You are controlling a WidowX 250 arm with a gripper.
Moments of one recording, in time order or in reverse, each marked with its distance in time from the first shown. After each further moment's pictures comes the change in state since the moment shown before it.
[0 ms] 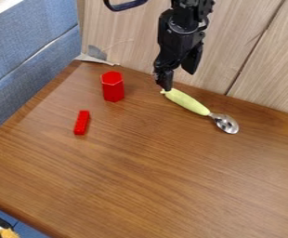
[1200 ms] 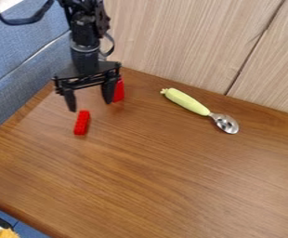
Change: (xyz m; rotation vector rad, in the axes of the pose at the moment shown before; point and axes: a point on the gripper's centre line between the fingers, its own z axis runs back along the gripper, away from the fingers) arm 0.069 0.142 -0.005 0.190 0.084 -0.378
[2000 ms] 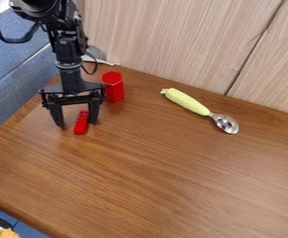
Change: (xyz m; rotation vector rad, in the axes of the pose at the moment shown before) arm 0.010 0.014 -0.050 -0.027 0.198 -0.189
